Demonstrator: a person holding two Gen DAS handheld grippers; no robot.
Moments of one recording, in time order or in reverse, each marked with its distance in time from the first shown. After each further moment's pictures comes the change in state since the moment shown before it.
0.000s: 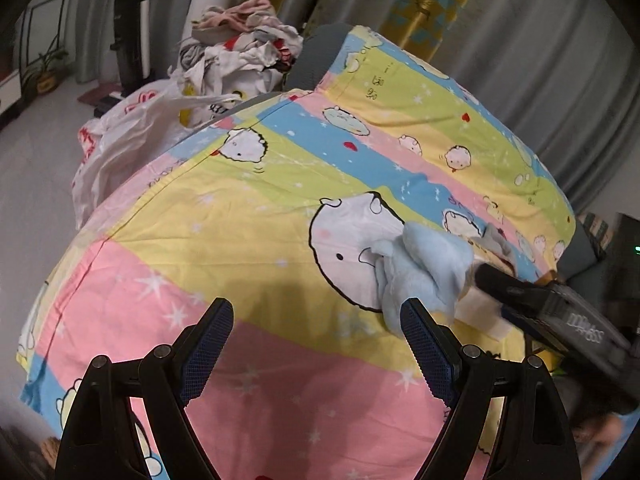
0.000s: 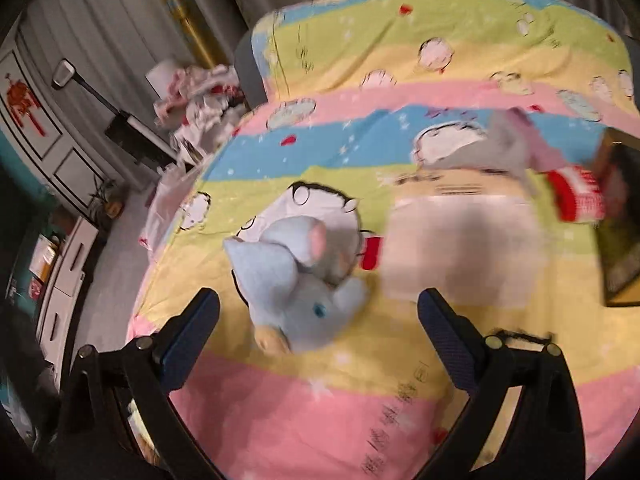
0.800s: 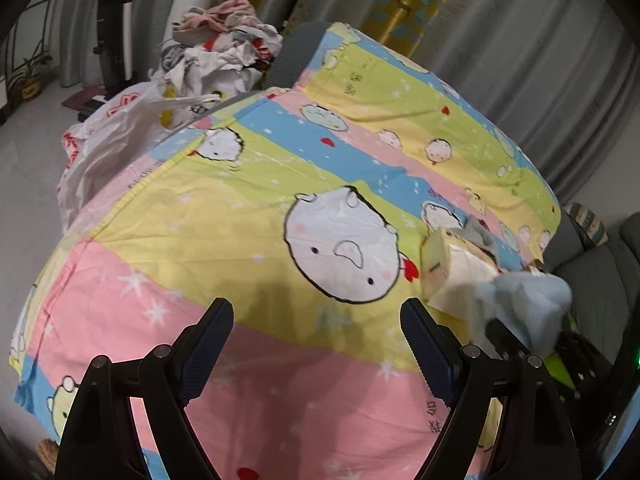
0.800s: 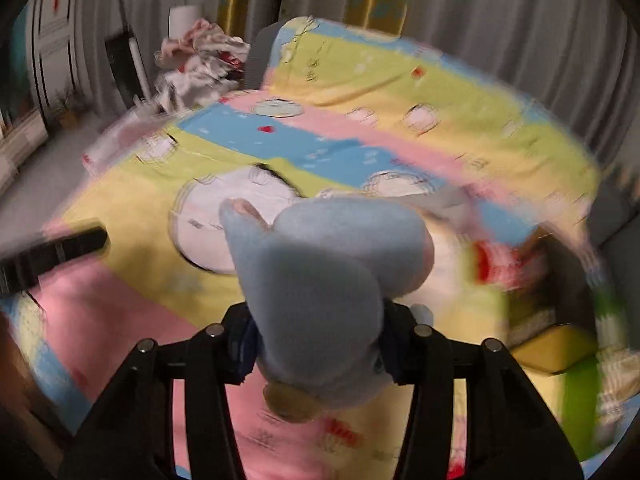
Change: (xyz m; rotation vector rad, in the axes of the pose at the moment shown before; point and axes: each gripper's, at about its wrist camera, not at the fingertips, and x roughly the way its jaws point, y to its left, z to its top) left arm -0.003 -0.017 -0.004 0.051 0.014 -0.054; right arm -0.057 0.003 -0.050 -0.498 -0.141 -0.431
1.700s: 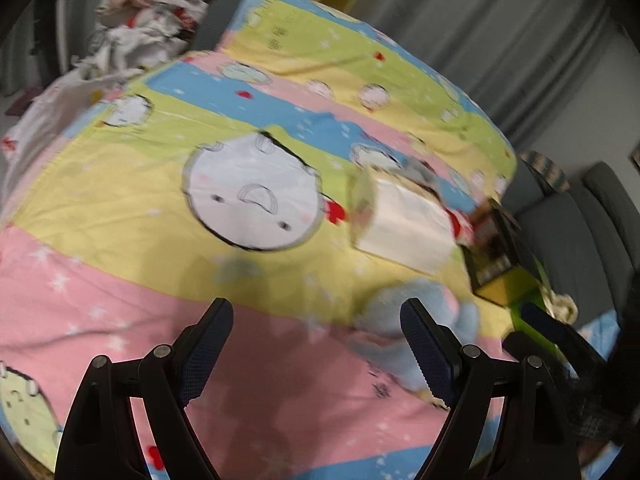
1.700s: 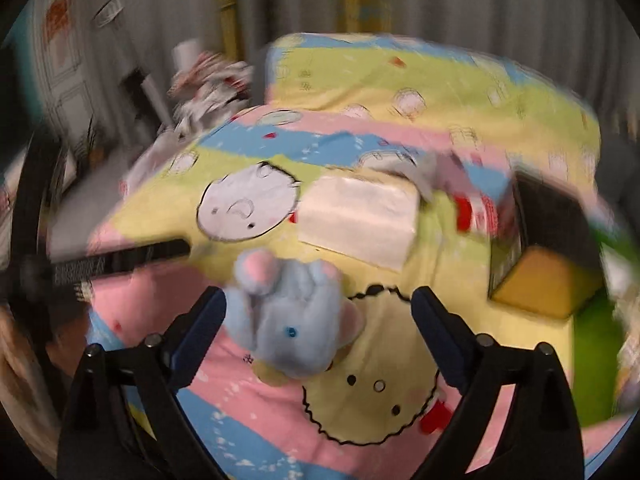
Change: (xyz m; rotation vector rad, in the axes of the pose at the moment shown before) left arm 0.024 -0.053 -0.031 0.126 0.144 -0.176; right arm -0.028 -0.092 -0.044 0.377 0.013 0.311
